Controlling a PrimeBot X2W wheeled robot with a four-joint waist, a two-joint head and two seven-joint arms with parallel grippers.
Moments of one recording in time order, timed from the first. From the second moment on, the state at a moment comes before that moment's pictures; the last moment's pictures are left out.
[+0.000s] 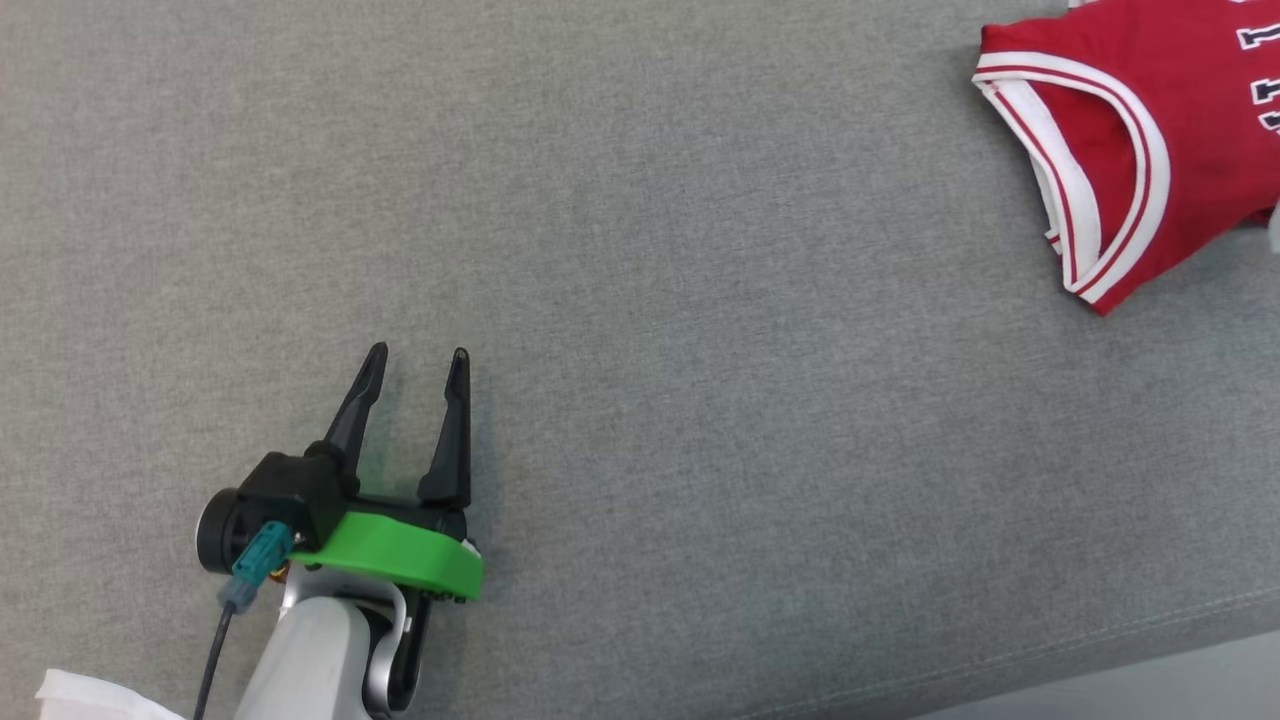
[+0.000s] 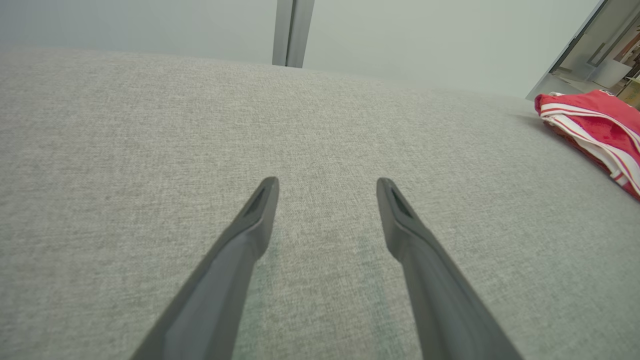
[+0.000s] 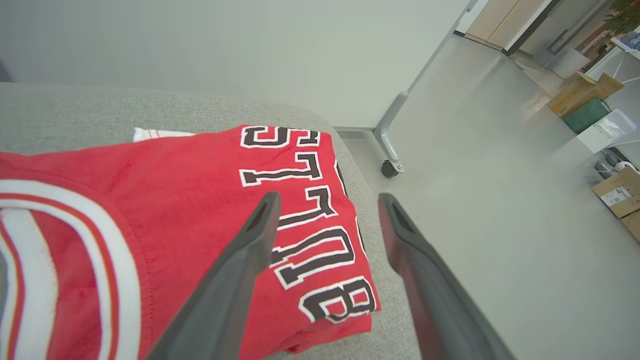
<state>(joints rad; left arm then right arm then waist) -0.24 0.09 -0.22 0.25 -0.31 -0.13 -0.26 -0.91 -0.34 -0.33 0.81 -0.17 0.13 0.00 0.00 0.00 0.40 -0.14</state>
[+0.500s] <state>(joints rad) -0.22 0.08 -0.14 0.23 -0.34 -0.13 -0.26 -0.92 -0.23 -0.14 0.76 -0.09 0.13 -0.19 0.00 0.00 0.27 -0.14</state>
